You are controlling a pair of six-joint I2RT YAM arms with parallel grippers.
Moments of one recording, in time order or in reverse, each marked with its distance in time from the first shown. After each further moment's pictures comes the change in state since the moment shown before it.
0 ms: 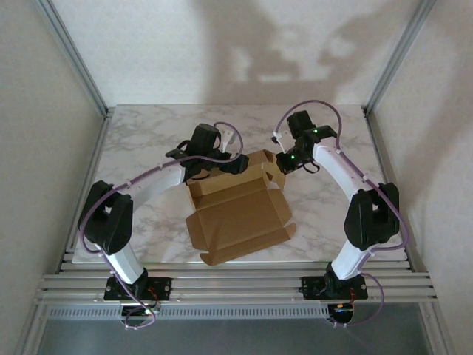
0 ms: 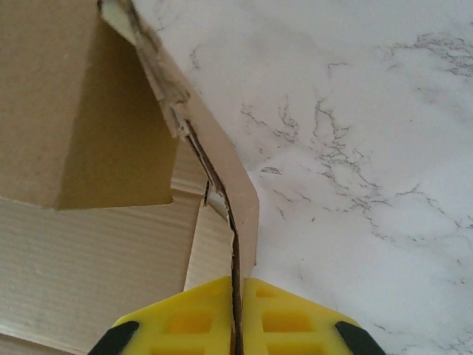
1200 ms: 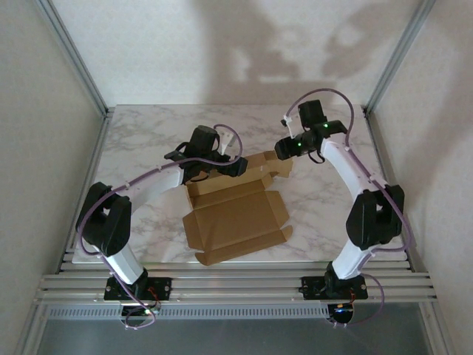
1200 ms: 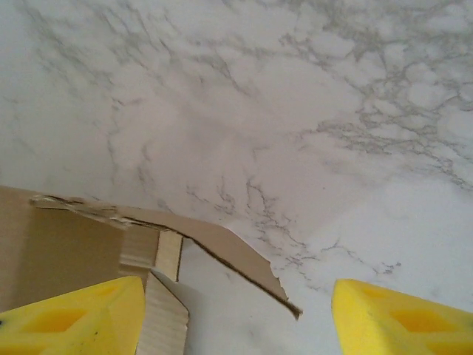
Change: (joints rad) left arm 0.001 -0.014 -0.032 0.012 0.009 0.053; right arm -0.075 0.020 0.075 0.104 0.017 0.016
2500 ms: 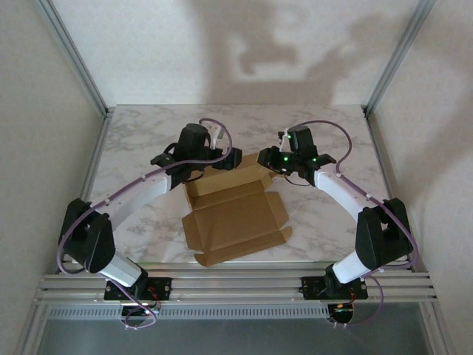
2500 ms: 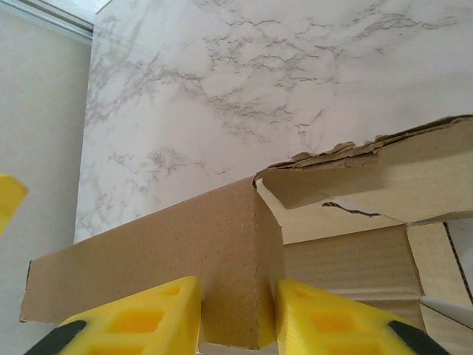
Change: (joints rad) left arm 0.000 -0.147 -0.039 0.004 -0.089 -0.134; right arm 0.119 -0.194 -0.460 0.592 -0.282 0.853
